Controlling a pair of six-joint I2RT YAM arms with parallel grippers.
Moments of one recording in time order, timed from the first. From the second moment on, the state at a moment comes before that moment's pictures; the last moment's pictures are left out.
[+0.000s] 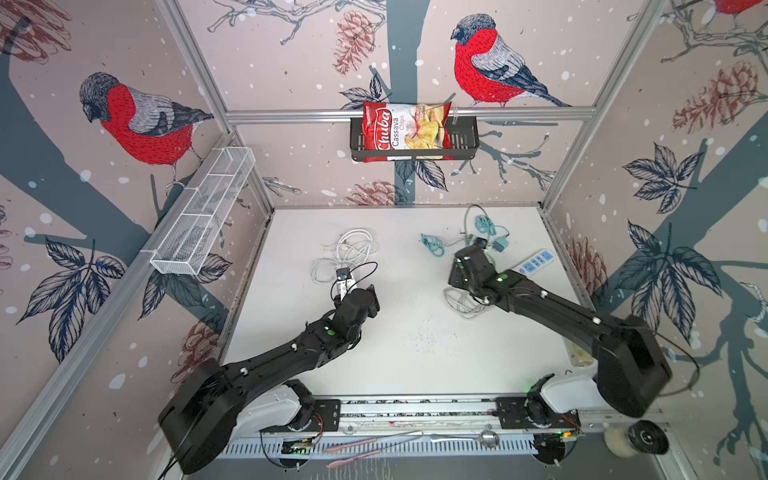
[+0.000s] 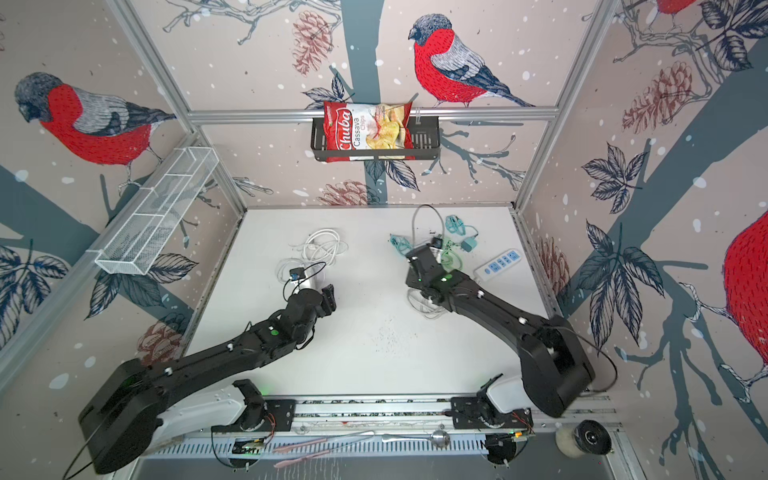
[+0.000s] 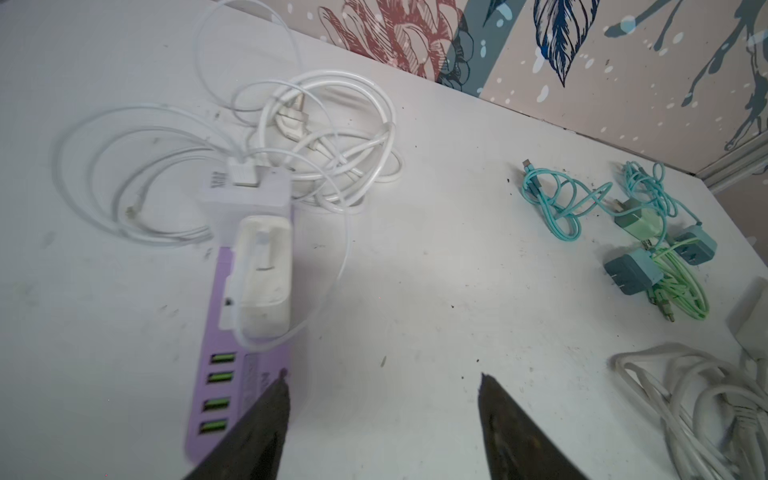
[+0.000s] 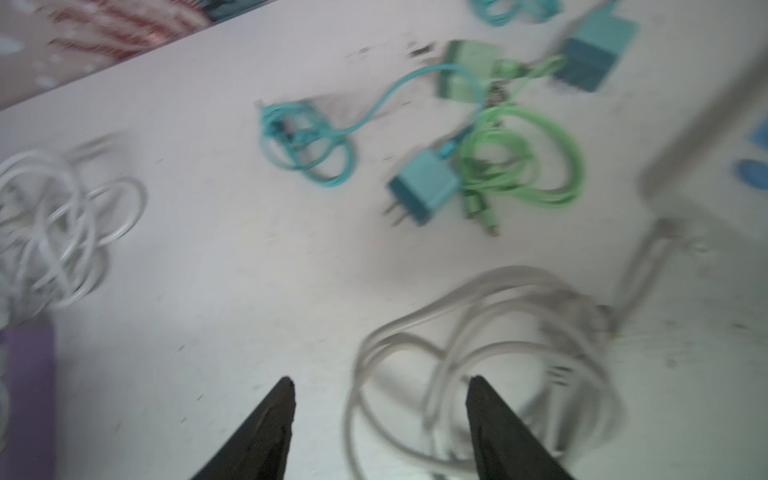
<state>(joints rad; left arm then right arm) -0.74 1.21 0.51 0.09 -0.48 -0.67 0.59 1.38 0.91 -0.42 0.36 0.69</state>
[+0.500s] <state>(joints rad) -0.70 1.58 0.71 0.19 -0.25 -0.63 -0.09 1.51 0.98 -0.45 0.37 0.58</state>
